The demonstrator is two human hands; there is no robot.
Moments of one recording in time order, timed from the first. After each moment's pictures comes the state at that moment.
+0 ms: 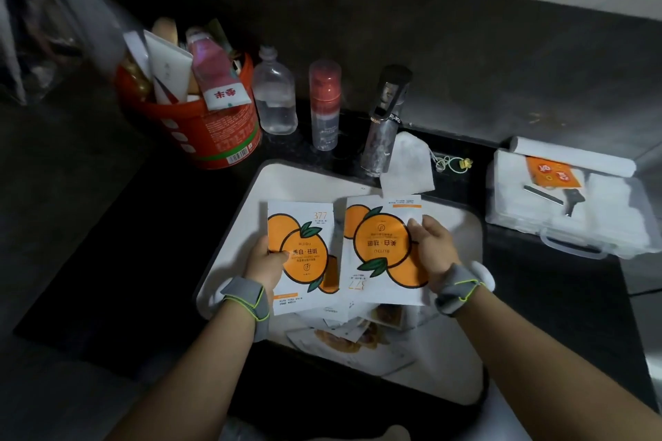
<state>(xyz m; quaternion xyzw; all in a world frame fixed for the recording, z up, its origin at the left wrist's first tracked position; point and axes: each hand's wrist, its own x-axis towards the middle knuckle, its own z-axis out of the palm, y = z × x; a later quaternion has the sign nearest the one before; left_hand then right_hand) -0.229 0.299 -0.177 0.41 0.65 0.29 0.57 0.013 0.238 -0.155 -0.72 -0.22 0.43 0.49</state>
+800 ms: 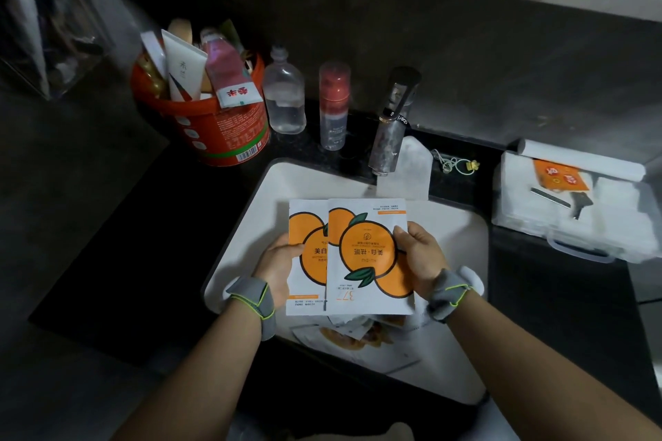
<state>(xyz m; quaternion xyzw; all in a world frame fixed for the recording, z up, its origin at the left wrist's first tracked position) -0.227 0.293 -0.171 0.31 0.58 0.29 0.70 -0.016 0.233 -0.146 -0.65 -0.20 0.53 0.51</state>
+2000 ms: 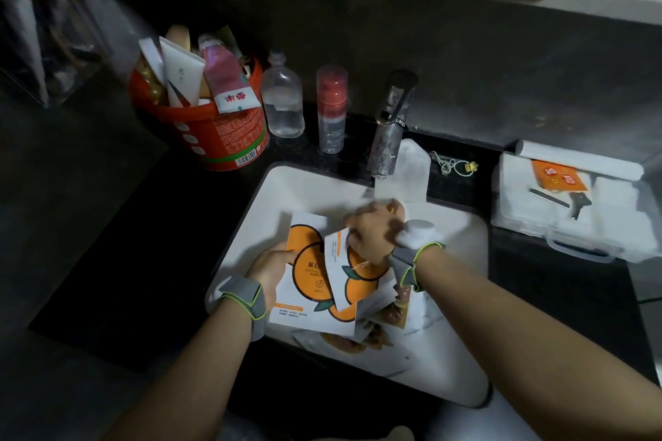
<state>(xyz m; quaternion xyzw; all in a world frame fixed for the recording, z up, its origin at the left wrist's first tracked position) -0.231 0.296 -0.156 0.34 0.65 0.23 0.64 -0.053 0.279 -0.117 -0.70 -0.71 0.08 0.01</state>
